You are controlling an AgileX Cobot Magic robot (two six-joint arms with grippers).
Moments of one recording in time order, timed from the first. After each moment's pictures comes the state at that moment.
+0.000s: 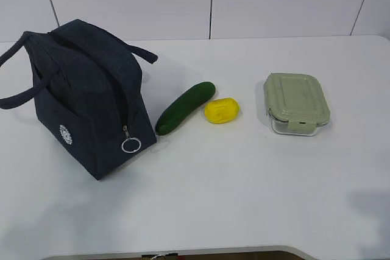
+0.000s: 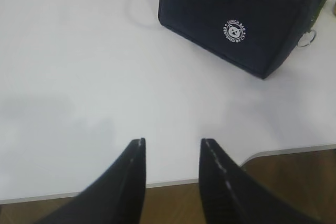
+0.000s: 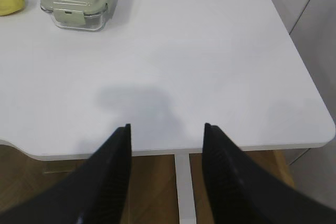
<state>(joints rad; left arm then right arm) -0.03 0.01 -0.51 -0.10 1.10 0.06 -0.04 -0.02 -0.50 -0.10 1.14 -0.05</state>
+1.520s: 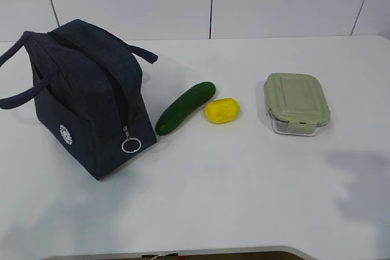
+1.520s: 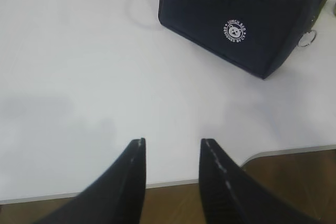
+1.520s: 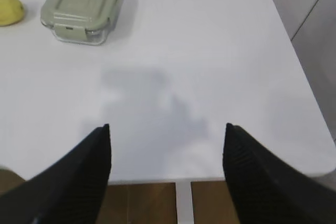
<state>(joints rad) -0.03 0.01 -0.51 -0.10 1.10 0.06 -0.04 0.23 -0.56 -0.10 0.99 -0.05</state>
